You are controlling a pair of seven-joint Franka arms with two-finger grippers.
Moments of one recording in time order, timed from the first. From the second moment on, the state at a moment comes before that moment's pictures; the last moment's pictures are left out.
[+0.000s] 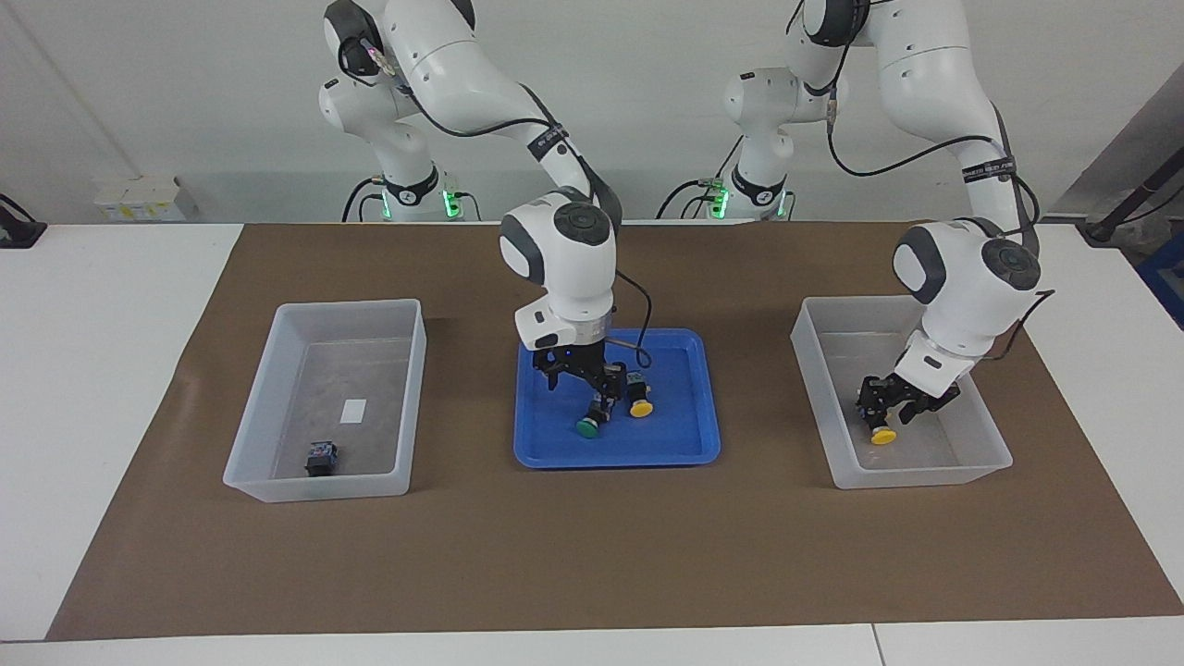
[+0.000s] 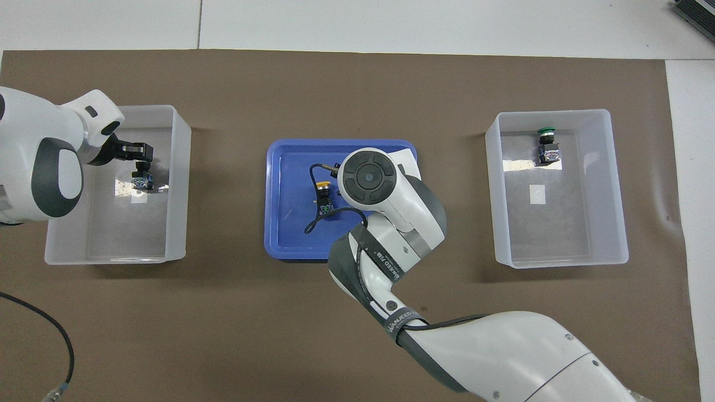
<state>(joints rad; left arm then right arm) 0.01 0.34 0.00 -1.81 -0.04 2.28 0.16 0.56 0.53 0.03 -1.62 -0.17 2.27 1.14</state>
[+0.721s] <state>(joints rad) -0.19 0.37 -0.01 -1.52 -0.04 1.97 -0.16 0.57 0.56 0.03 -1.62 -0.19 2.33 1.14</state>
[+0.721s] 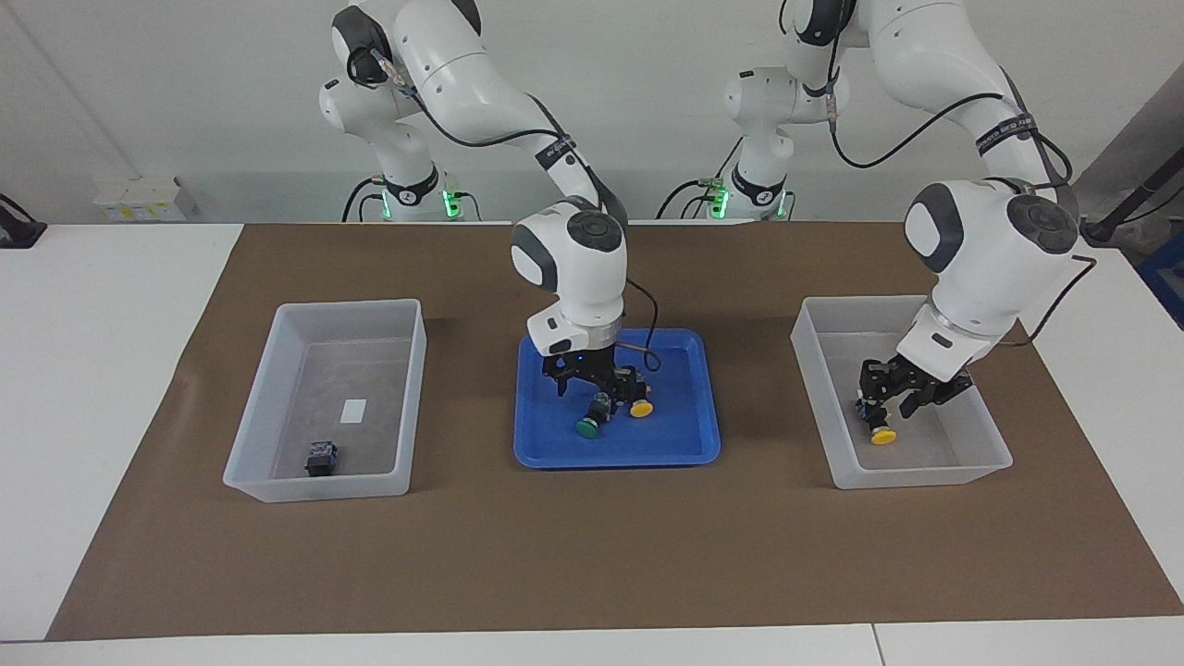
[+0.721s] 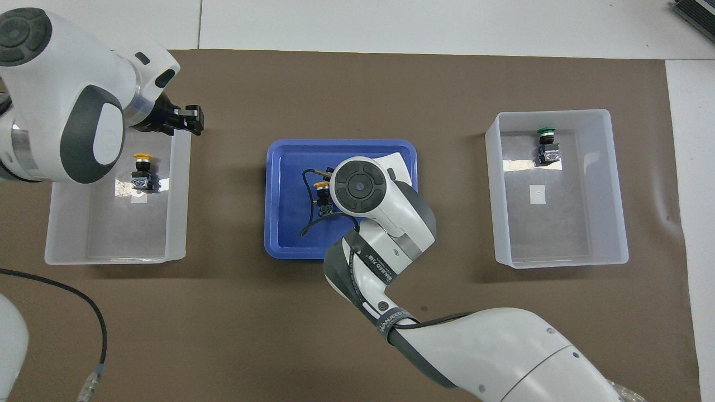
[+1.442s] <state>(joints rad) -0.27 0.38 -0.01 -1.63 -0.04 2.12 -0.28 0.57 0.56 0.02 -1.61 -0.19 2.31 1.11</state>
